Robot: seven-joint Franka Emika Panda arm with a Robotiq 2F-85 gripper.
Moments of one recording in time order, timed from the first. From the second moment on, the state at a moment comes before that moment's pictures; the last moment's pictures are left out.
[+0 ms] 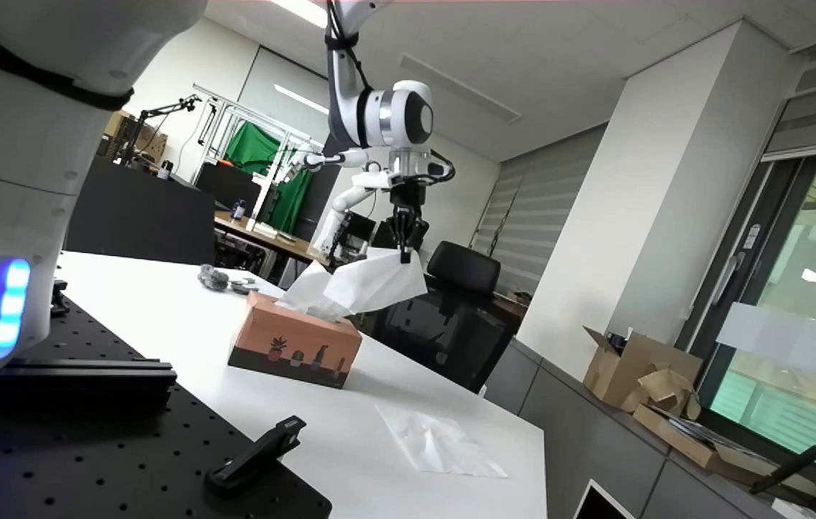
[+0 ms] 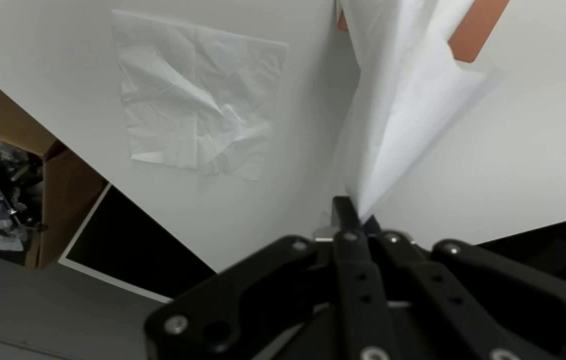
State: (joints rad) arm -0.03 0.09 -0.16 -2.26 -0.40 2.68 0.65
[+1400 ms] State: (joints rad) arm -0.10 0.40 -0.30 -2.05 -0.38 2.62 0.76
